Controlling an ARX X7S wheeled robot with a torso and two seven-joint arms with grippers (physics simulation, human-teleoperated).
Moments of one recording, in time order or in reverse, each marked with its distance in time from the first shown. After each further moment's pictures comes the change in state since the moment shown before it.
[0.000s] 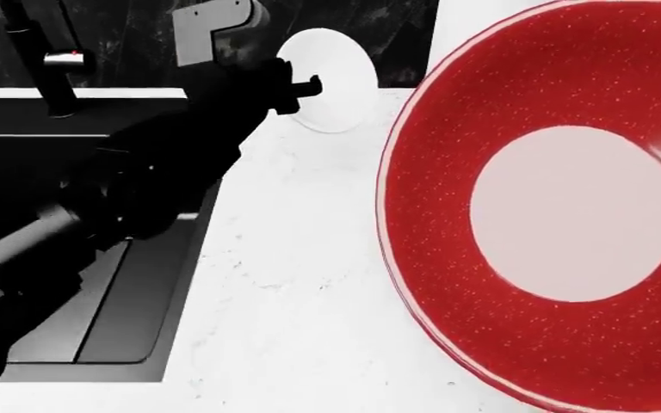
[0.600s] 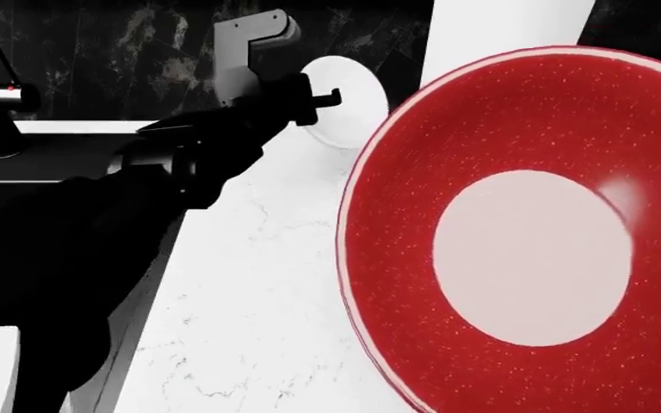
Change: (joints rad) left arm -0.010 0.277 0.043 -0.522 -0.054 -0.202 0.223; right arm 0.581 0.053 -0.632 0.078 0.170 0.069 0.066
